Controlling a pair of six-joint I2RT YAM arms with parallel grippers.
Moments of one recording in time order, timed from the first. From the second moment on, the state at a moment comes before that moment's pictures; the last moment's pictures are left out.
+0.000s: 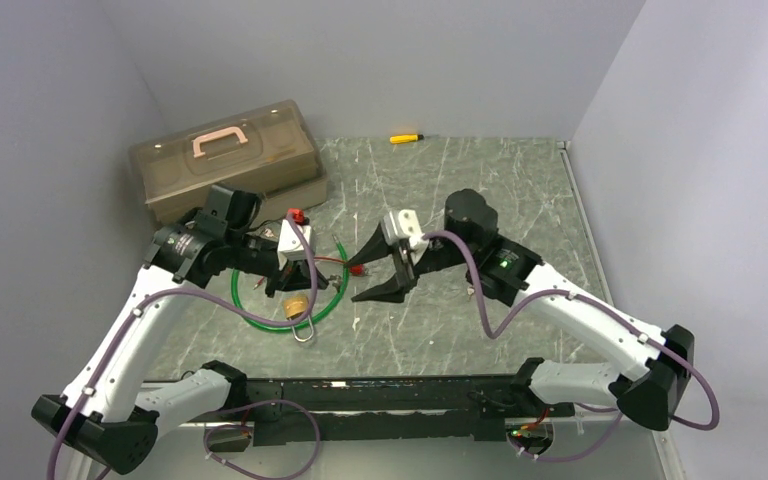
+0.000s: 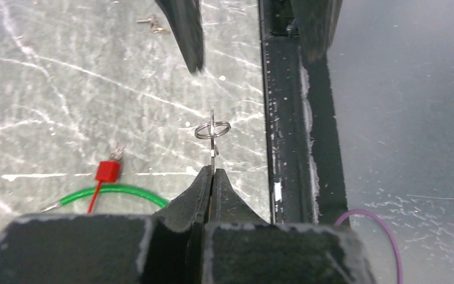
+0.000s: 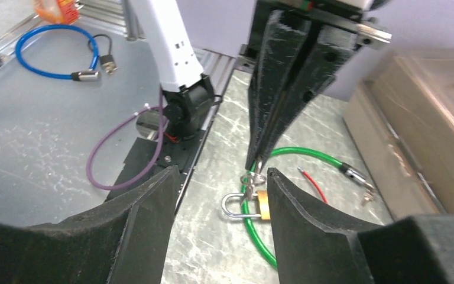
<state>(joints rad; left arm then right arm) -0.42 1.05 1.25 -1.10 1.03 0.77 0.88 1.17 1.07 0.01 -0.96 -0.24</state>
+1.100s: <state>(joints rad) -0.43 1.06 1.34 -1.12 0.82 0.72 0.86 1.40 1.34 -0.25 -0.88 -0.18</state>
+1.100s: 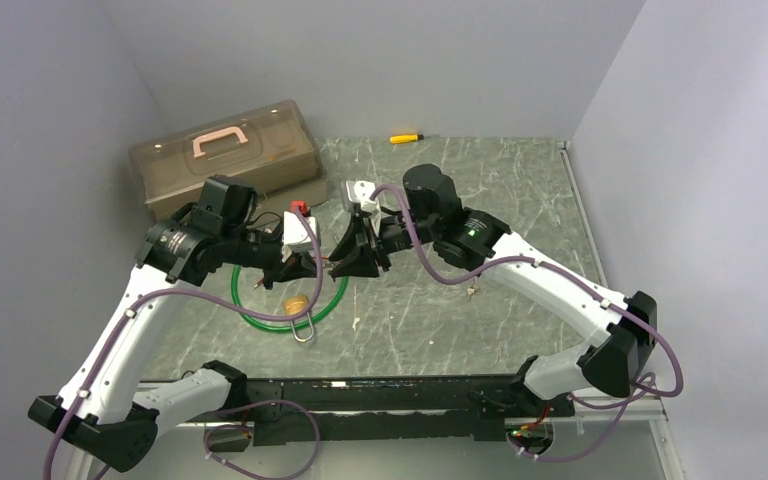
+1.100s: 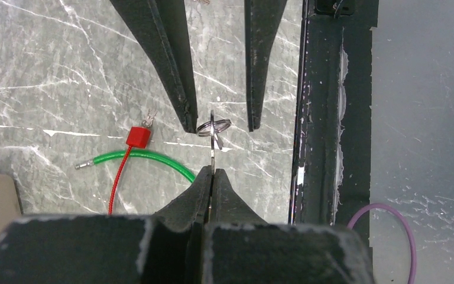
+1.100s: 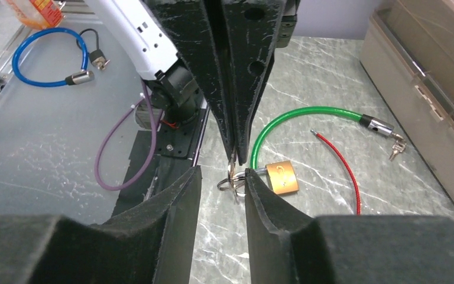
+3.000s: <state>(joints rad) -0.30 1.20 0.99 -0.90 0.36 0.37 0.82 1.24 1.03 -0.21 -0.71 -0.13</state>
